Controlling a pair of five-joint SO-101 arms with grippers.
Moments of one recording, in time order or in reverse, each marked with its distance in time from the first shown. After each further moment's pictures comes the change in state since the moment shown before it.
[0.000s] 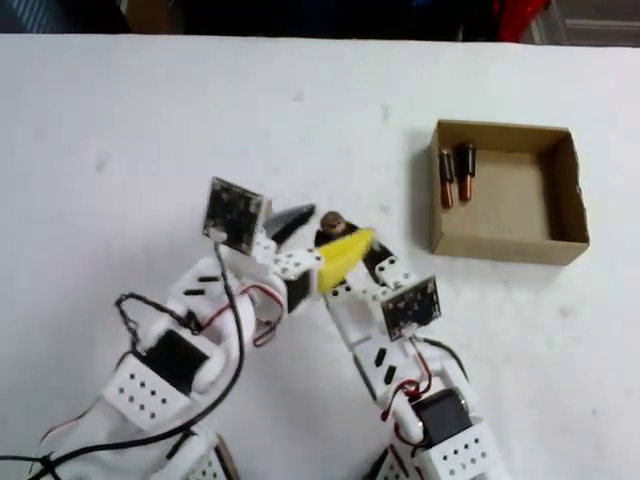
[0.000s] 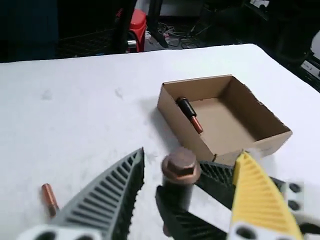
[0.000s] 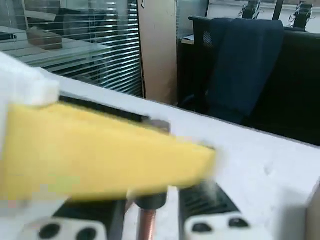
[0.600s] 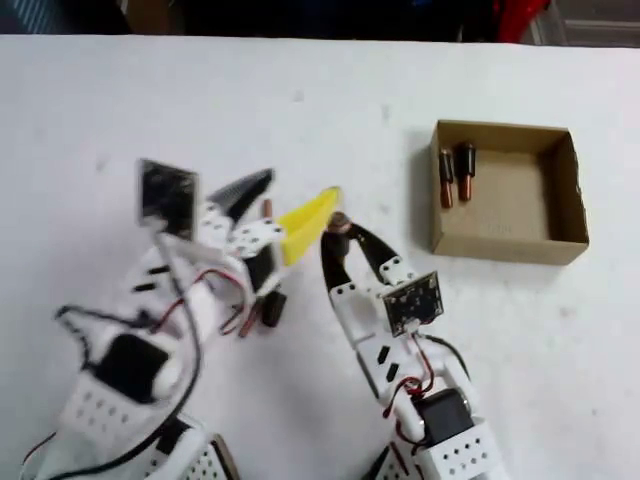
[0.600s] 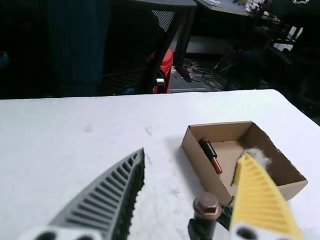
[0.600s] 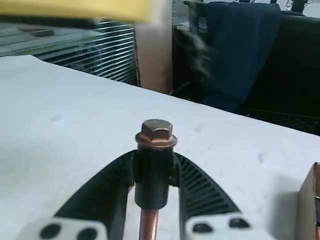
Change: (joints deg) left arm -7.7 -6.4 -12.8 13.8 -0.2; right arm 2.5 -0.1 0.0 2.1 0.0
